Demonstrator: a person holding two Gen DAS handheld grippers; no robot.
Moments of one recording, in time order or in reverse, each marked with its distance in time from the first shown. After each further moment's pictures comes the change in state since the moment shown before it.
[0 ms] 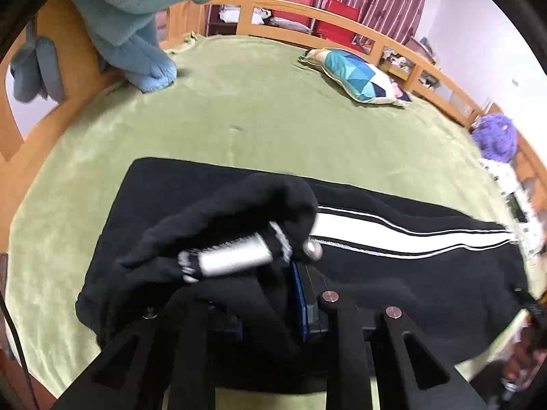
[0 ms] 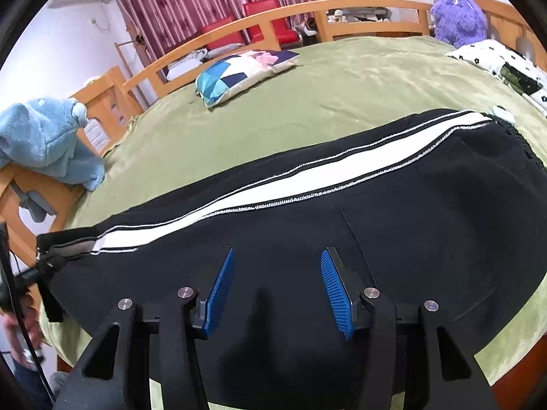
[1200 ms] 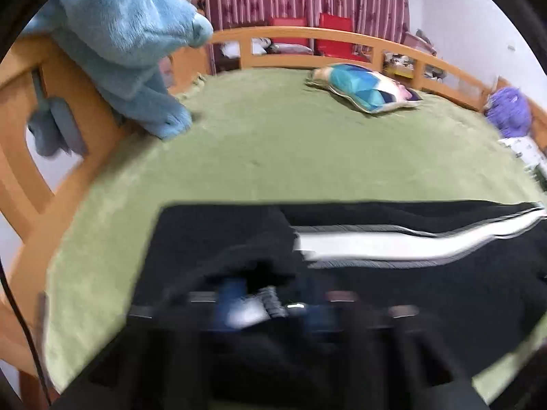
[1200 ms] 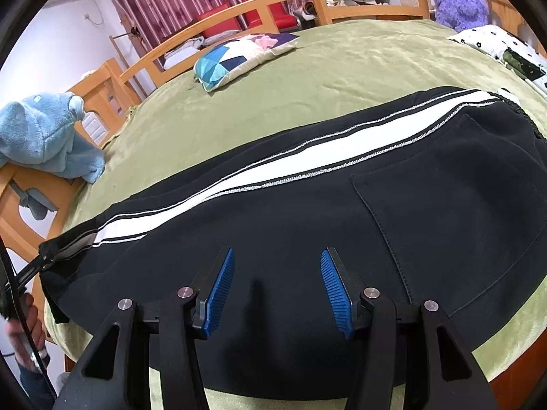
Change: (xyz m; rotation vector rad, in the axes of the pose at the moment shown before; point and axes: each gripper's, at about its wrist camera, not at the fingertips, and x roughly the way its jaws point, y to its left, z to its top) left arm -0.004 -0.021 0.006 0.165 -0.166 0.221; right arm 0.010 0.002 -0.007 0.037 0.072 0.016
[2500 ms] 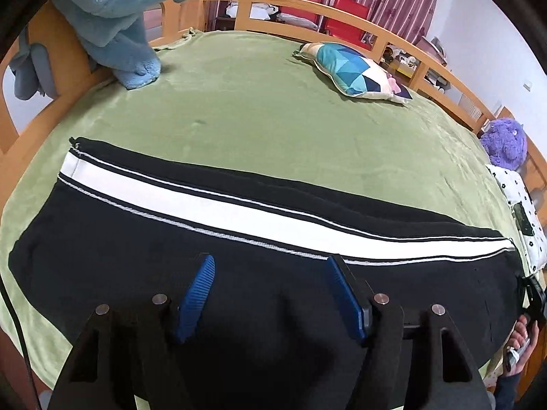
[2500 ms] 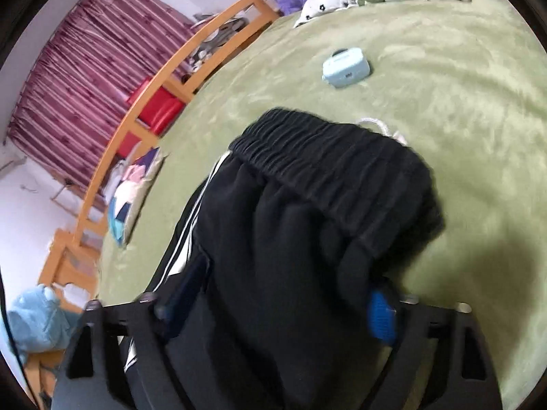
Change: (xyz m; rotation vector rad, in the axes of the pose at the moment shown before) left arm 0.002 -0.073 -0.002 -0.203 0.181 -0.155; right arm 0.004 -0.277 0.078 0.563 -0.212 -0.037
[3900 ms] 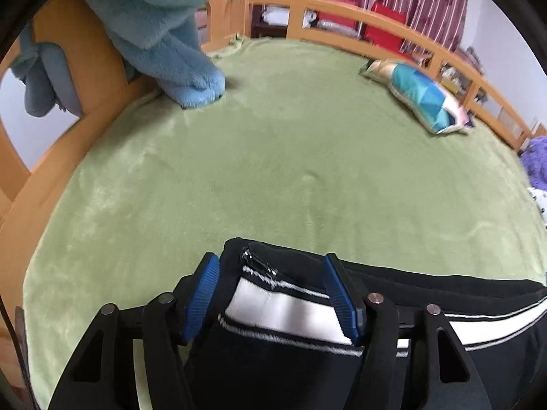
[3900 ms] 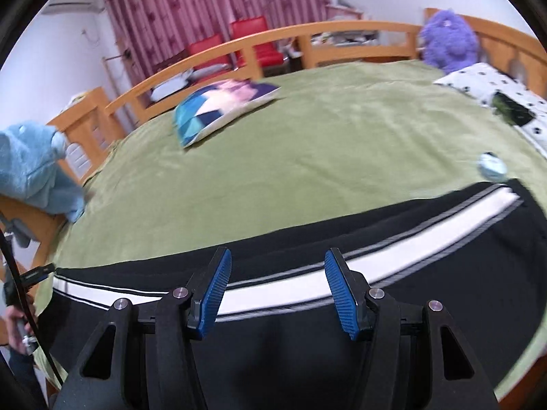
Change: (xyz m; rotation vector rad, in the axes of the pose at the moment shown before) left arm 0.073 0.137 0.097 -0.011 -0.007 0.143; right arm -0.019 0.233 -0.117 -0.605 0.057 0.018
